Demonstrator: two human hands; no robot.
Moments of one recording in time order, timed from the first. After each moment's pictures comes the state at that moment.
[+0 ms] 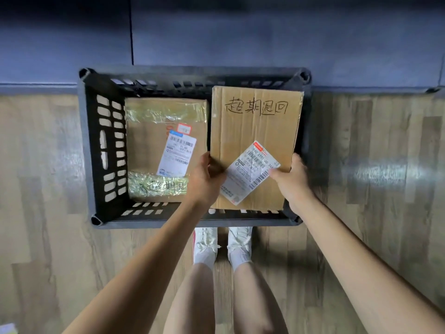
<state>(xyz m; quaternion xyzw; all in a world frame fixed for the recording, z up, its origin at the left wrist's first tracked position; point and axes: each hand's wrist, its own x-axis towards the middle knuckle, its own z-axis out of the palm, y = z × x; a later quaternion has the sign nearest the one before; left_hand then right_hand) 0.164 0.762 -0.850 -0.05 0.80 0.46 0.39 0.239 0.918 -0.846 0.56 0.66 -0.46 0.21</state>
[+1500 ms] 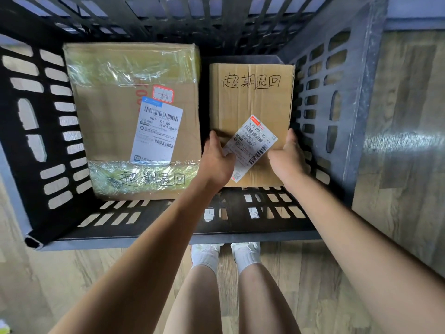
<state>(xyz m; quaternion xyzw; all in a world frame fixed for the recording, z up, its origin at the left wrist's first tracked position) 0.176 0.781 -0.979 -0.10 0.78 0.35 0.50 0.232 0.904 -0.975 0.57 0.66 -0.40 0.29</state>
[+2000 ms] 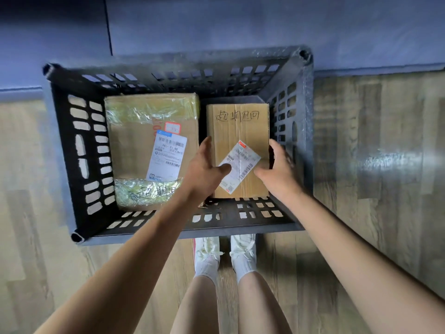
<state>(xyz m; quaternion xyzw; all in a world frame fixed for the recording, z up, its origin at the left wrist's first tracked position) 0.151 0.782 -0.883 -0.03 0.78 0.41 0.47 0.230 0.914 -0.876 0.47 0.72 -0.45 0.24</state>
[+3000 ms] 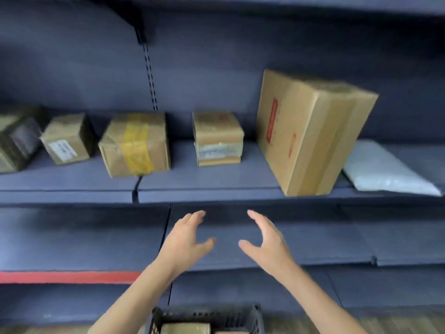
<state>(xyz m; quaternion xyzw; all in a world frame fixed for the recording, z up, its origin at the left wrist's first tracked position) 0.044 0.752 -0.301 0.30 0.89 0.33 0.06 0.153 0.919 -0.294 0.18 0.89 -0.41 -0.11</state>
